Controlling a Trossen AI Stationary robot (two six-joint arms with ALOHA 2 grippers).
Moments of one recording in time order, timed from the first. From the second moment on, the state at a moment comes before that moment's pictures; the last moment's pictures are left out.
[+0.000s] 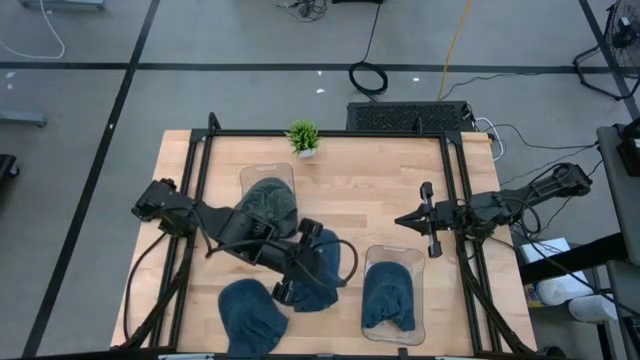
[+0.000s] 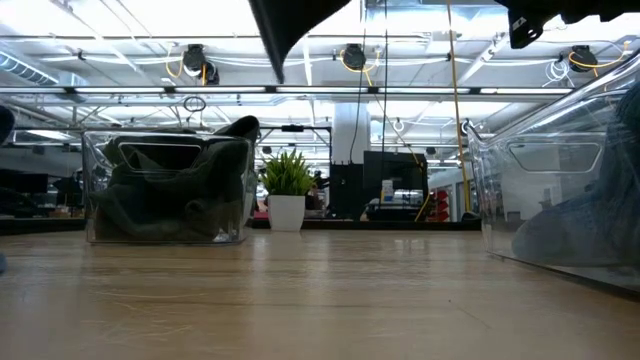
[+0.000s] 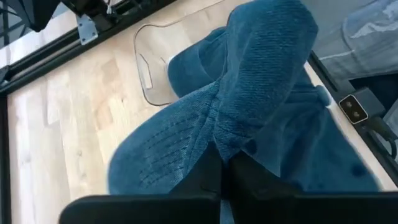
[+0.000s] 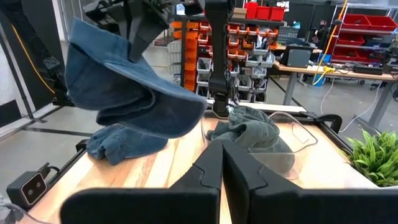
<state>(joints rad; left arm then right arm) -0.43 1.85 2.03 -1.06 -0.20 0.11 0.37 0.54 0.42 0.09 0.31 -0.02</state>
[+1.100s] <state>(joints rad) -0.40 1.85 2.03 -1.05 -0.18 0.15 0.37 0.61 0.42 0.19 0.31 -0.07</state>
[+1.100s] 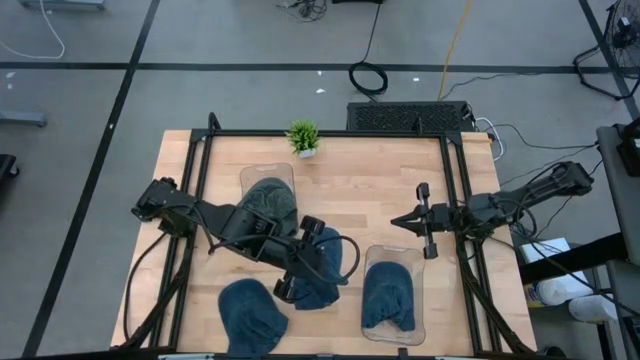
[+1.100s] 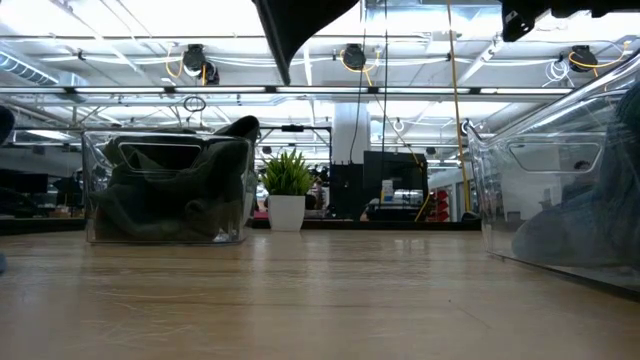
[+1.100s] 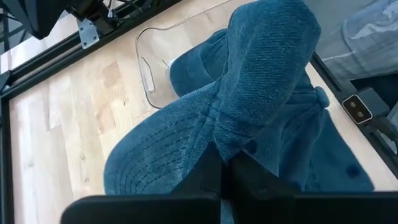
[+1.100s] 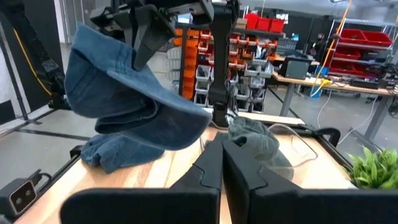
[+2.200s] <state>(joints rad) -0.37 1.85 2.00 -0.90 0.00 0.19 0.50 1.22 0.55 0.67 0.32 -0.60</state>
